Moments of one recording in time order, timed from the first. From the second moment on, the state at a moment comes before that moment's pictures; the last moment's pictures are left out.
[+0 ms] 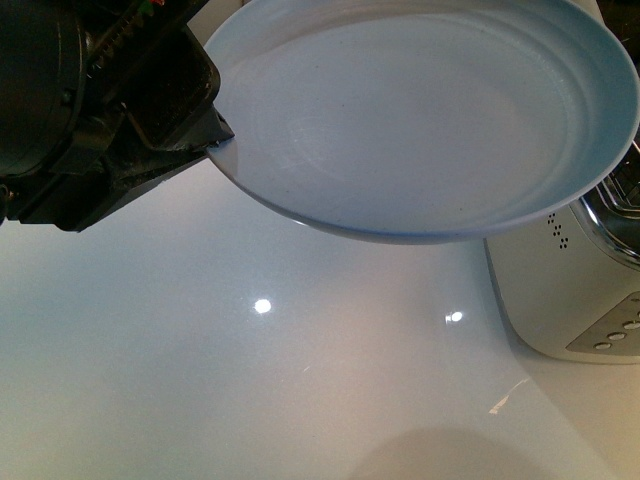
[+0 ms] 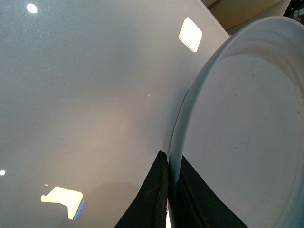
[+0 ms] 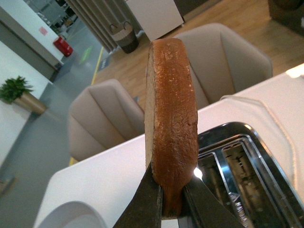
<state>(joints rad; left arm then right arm) -0.59 1.35 0.73 -0.08 -0.06 -1.02 0.02 0.89 0.65 0.09 0.02 0.52</state>
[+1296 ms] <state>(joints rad) -0.59 1.35 0.73 -0.08 -0.06 -1.02 0.15 1.34 0.48 0.49 0.24 0.09</state>
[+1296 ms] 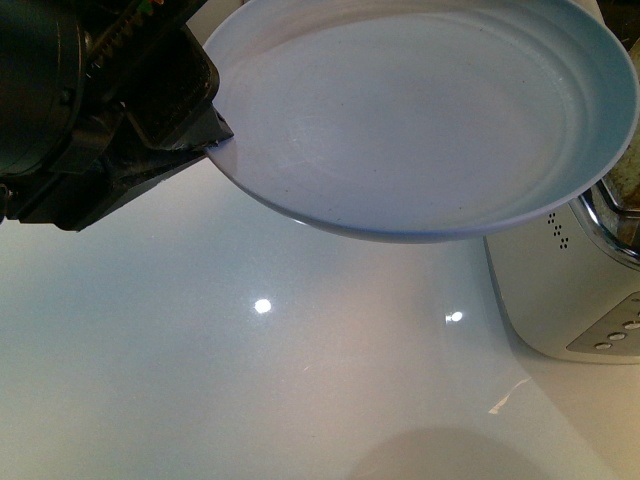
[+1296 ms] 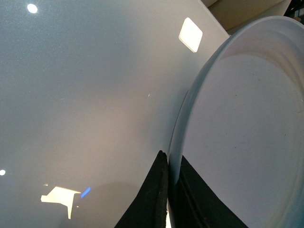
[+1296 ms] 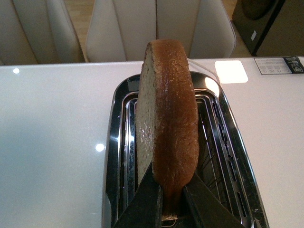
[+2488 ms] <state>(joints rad) -0.59 1.35 0.73 -0.08 -0.06 -1.02 0.17 1.27 0.41 0.43 0.30 0.10</state>
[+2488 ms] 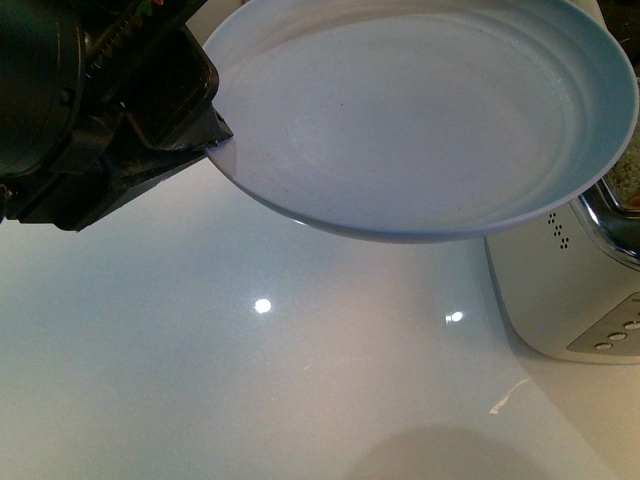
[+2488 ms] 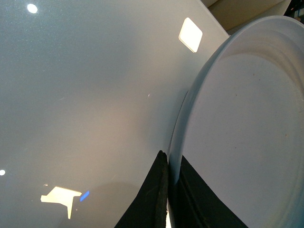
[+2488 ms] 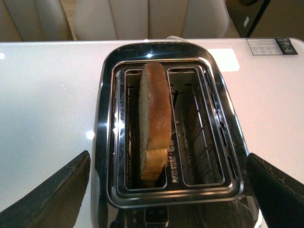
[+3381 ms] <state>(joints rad) -0.59 1.35 0.73 -0.08 -0.05 -1.02 0.05 0.75 0.06 0.67 0.02 0.01</state>
